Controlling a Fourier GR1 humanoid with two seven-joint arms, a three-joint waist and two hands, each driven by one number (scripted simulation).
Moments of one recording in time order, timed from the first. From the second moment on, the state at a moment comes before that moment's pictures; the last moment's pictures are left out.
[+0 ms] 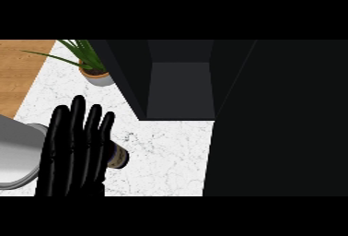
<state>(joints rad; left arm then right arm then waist) -0.20 0.03 -0.70 -2.33 -0.45 0.73 0.67 -0.05 -0.08 0.14 -2.47 -0.08 0.03 0.55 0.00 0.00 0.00</state>
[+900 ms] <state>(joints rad) 0.14 0.18 -0.40 -2.32 -0.10 0.65 0.28 -0.08 -0.06 0.15 -2.47 -0.07 0.03 0.57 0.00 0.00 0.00</state>
